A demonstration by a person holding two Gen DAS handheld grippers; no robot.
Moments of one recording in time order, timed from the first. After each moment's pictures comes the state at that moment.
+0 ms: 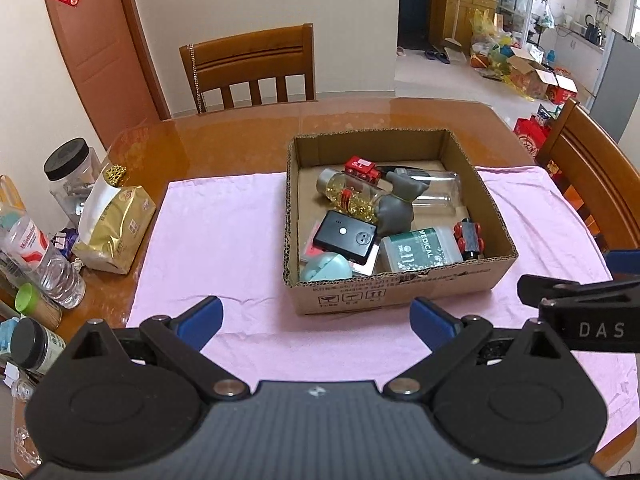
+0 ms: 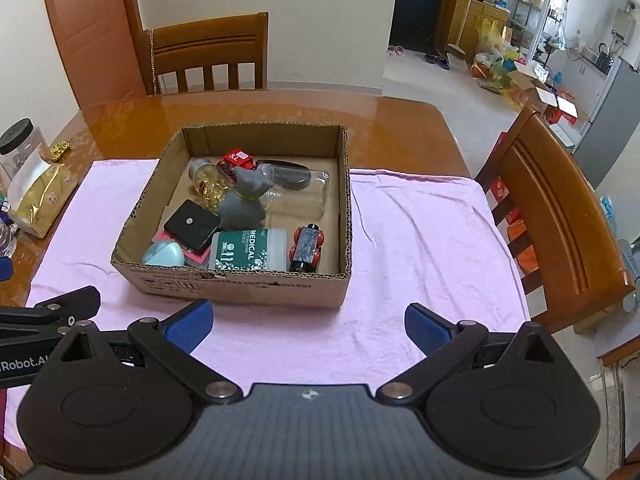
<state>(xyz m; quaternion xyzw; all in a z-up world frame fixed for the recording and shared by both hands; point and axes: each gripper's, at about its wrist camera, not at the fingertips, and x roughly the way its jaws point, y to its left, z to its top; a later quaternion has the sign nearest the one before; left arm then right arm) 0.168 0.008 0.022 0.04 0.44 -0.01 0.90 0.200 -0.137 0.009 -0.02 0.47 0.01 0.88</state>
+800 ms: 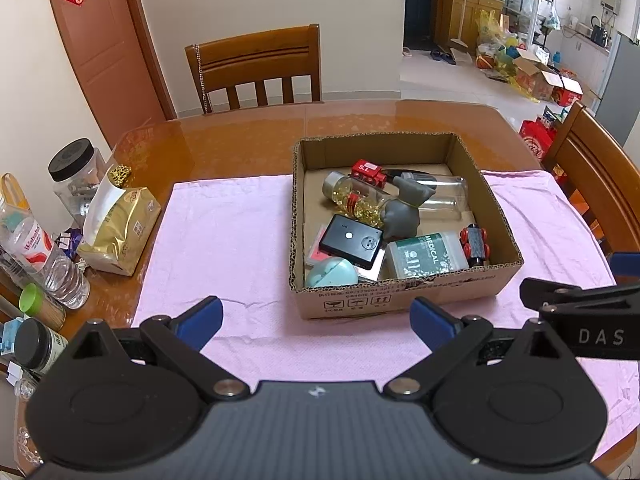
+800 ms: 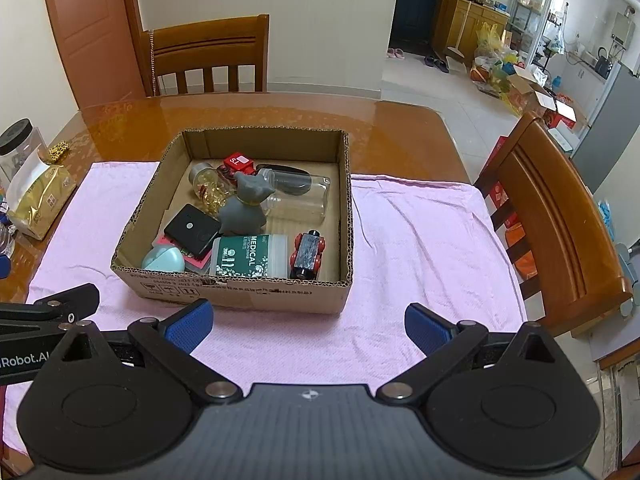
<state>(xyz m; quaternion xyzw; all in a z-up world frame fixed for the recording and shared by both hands) 0.173 0.009 0.023 0.04 0.44 0.00 0.90 0.204 -0.134 0.011 -0.03 0.46 0.01 0.89</state>
